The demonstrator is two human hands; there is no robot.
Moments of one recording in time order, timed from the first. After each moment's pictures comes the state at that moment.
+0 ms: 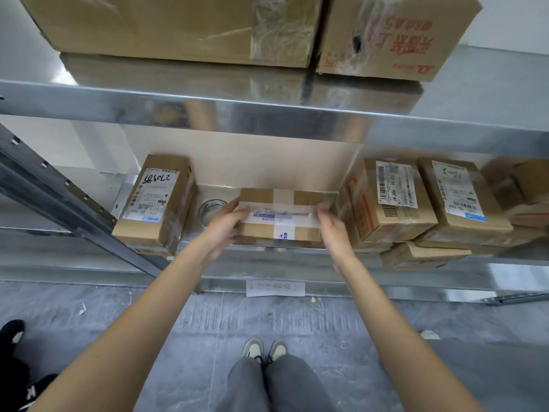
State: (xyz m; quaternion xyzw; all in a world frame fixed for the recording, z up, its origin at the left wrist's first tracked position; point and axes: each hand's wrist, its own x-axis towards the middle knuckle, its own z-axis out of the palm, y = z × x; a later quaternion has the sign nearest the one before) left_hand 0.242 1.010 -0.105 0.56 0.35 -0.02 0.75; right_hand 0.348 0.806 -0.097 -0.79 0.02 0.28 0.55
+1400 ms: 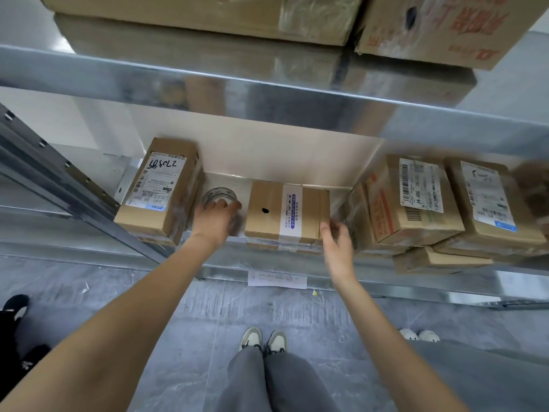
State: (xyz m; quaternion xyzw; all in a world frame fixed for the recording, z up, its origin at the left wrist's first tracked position) left_hand 0.236 1.055 -0.175 0.97 0.22 -0.05 0.05; right_hand 0.322 0.808 -0.125 -0.82 0.01 0.19 0.54
